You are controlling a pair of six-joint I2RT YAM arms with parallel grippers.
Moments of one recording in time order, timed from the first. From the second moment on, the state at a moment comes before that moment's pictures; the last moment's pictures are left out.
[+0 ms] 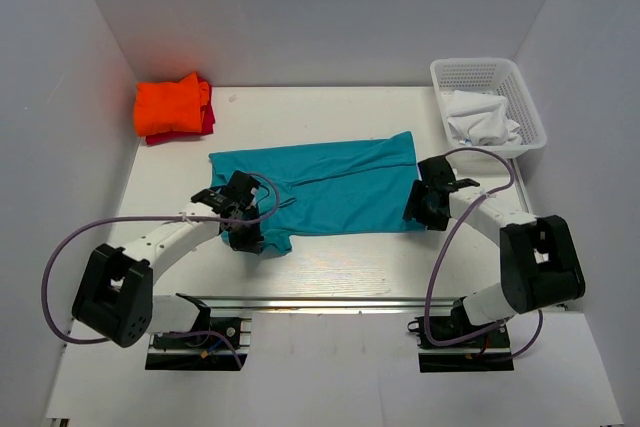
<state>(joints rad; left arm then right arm) -0.47 1.31 0.75 -0.72 0.05 -0.61 0.29 1.44 0.77 -0.48 0.12 0.53</state>
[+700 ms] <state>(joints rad) -0.45 1.32 1.00 -0.71 0.07 -0.56 0.28 1.52 0.83 -0.46 0.11 0.54</state>
